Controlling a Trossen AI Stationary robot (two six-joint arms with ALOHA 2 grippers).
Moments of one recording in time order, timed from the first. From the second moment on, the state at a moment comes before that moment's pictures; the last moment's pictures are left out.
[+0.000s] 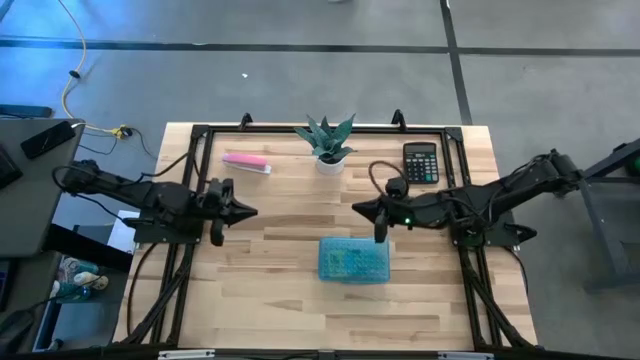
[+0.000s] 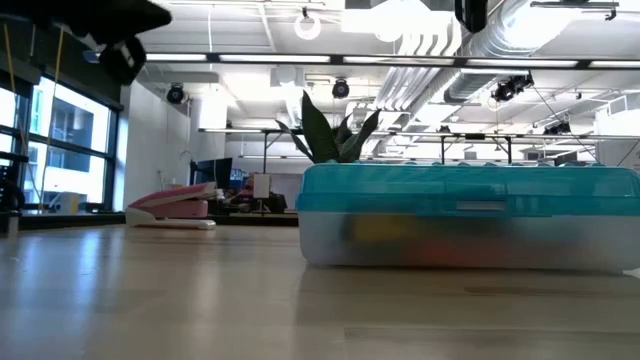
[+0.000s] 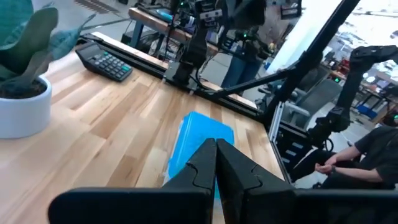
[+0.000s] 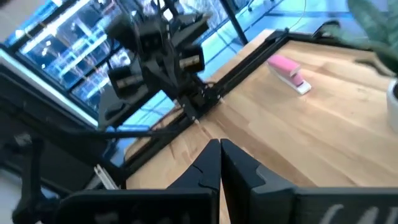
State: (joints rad) left arm -0.17 0.48 0.38 -0.05 -0.28 -0.46; right arm 0.33 1.18 0.93 -0.04 0.52 0.76
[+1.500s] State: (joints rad) left arm -0.14 0.06 0.01 0.07 -0.41 -0.33; right arm 0.22 0.28 0.50 -0.35 0.51 0.45
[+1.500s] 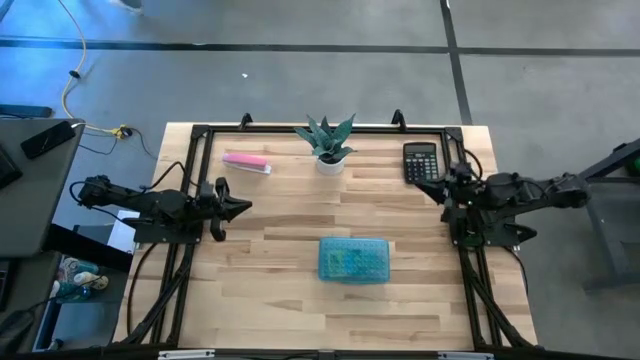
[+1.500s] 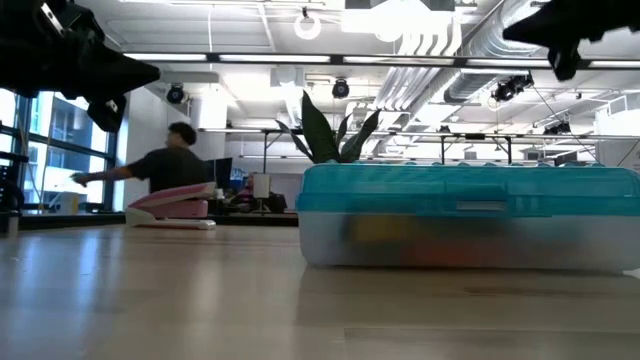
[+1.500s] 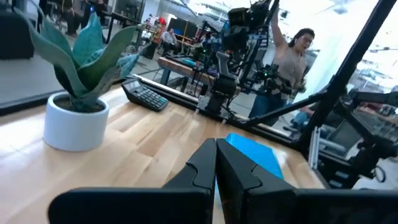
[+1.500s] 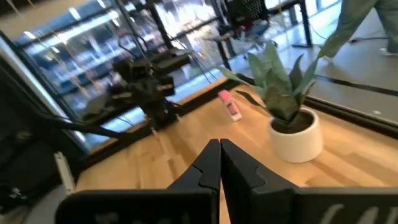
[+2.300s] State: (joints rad) left arm -0.14 0.06 0.01 0.07 -0.41 -0.30; right arm 0.22 0.00 0.01 0.07 0.37 0.38
